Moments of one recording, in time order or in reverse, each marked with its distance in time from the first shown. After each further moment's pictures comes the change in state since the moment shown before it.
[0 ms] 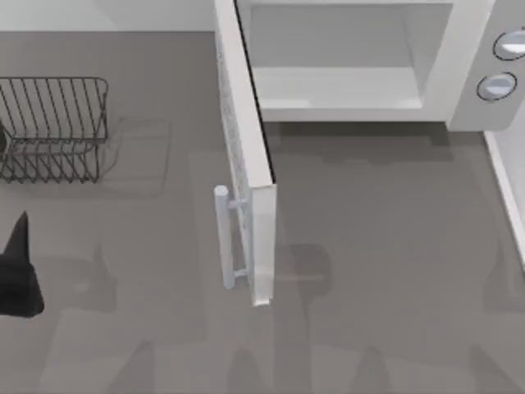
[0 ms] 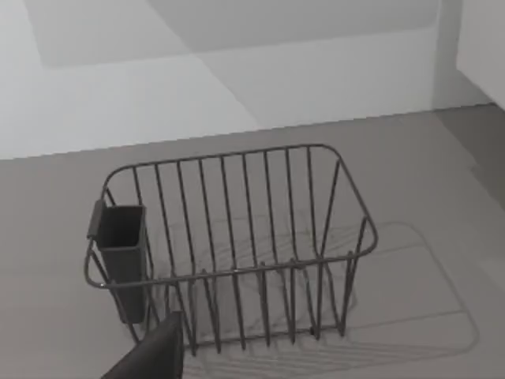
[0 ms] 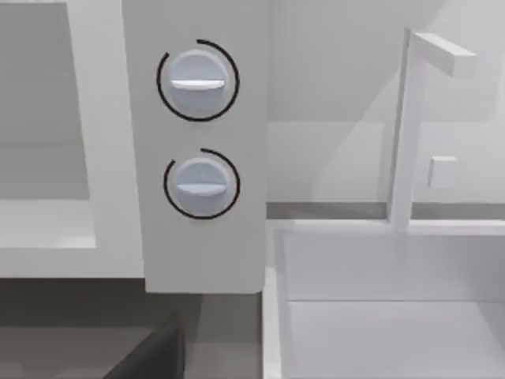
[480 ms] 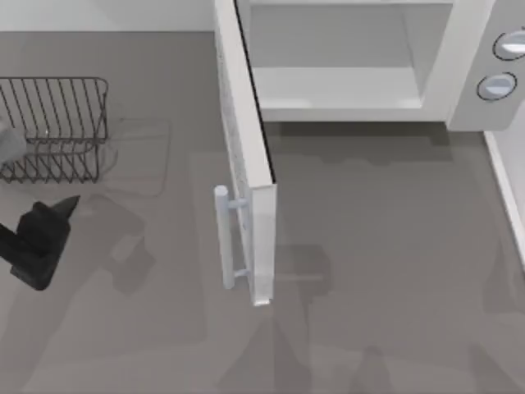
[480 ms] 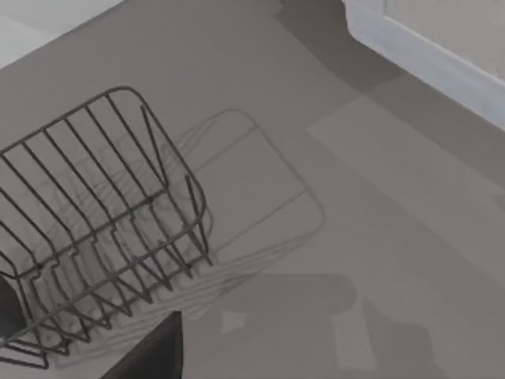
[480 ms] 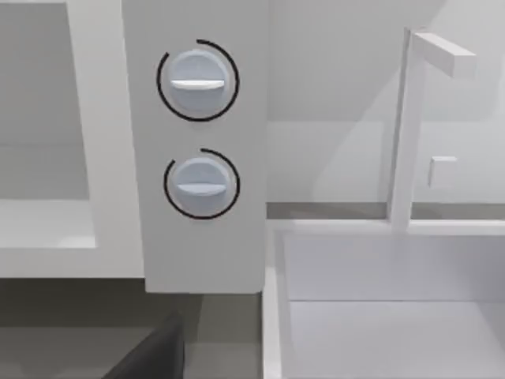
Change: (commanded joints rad) left arm -0.136 0.555 0.585 -0.464 0.124 0.289; right arm 0.000 0.000 0.000 0.000 0.000 0.000
